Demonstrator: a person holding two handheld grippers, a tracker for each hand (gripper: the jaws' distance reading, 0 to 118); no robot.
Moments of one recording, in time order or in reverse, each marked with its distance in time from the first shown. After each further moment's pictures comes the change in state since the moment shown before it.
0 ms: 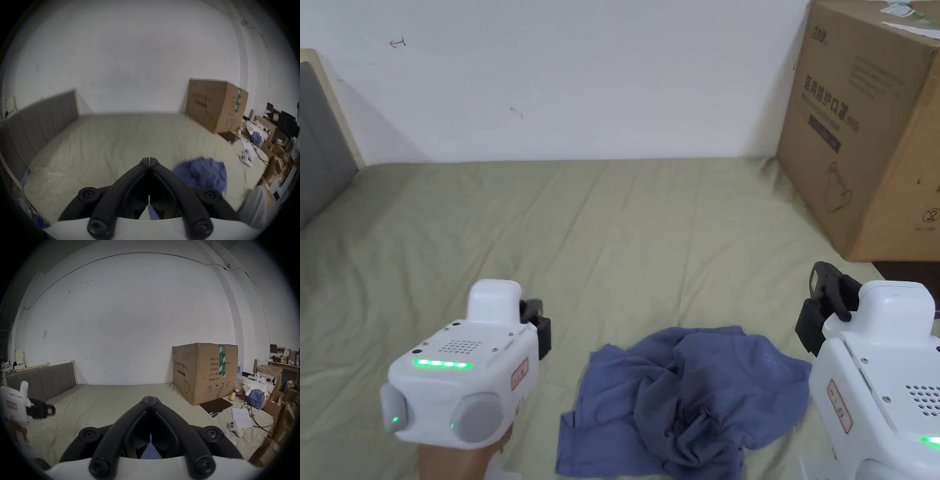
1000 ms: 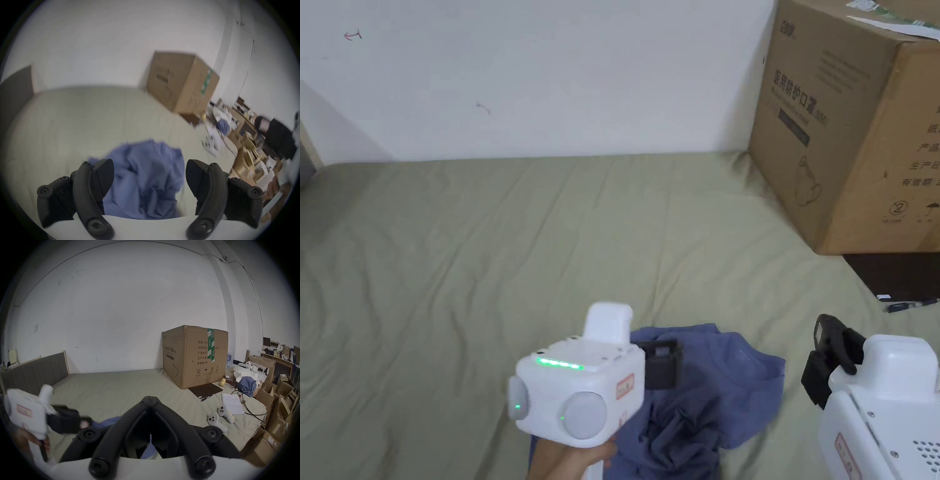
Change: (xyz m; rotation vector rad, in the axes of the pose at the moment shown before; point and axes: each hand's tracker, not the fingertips) left arm 0.101 -0.008 -0.054 -0.012 -0.296 0.003; right arm 0.031 -0.030 0.013 -0.114 -0.076 -0.012
